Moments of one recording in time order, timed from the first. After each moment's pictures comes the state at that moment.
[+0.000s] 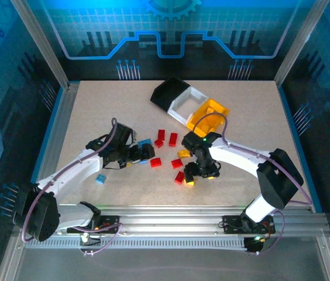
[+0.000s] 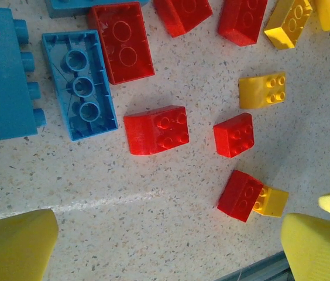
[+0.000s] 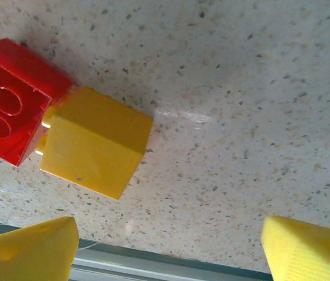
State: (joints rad) left arm -0.43 1.24 0.83 -0.61 0.29 -0.74; right arm 0.73 1.59 1.05 -1.05 -0.10 0.55
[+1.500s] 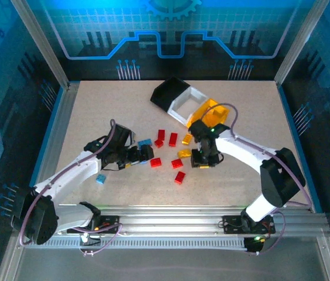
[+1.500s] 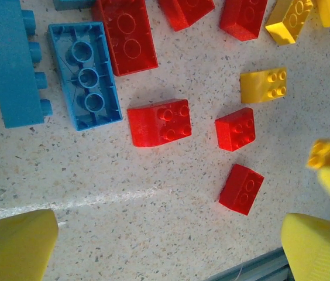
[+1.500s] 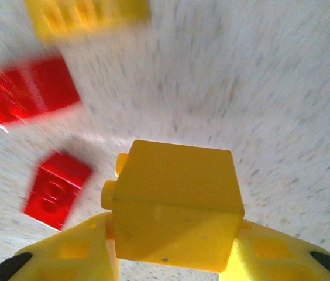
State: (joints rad) left arm -0.44 1.21 0.82 -0.63 0.29 -0.74; right arm 0.56 1.59 1.16 -1.02 -0.08 0.54
